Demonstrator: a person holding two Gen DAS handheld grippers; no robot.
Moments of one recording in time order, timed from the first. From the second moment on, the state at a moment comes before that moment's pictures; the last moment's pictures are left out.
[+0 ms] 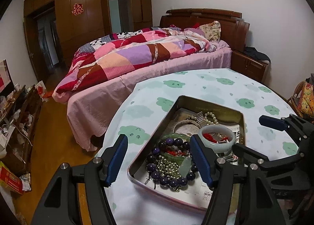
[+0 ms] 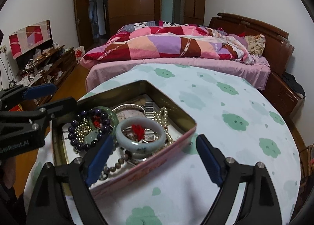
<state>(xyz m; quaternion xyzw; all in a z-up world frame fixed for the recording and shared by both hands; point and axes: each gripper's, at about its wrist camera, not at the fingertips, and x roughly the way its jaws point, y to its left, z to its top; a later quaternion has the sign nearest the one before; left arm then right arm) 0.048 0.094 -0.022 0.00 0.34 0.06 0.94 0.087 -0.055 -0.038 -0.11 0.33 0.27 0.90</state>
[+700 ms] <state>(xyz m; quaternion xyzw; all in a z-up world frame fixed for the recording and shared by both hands) 0.008 0.079 0.025 0.01 0.28 0.06 0.96 0.047 -0.108 0.003 -0.05 0.27 0.23 0.93</state>
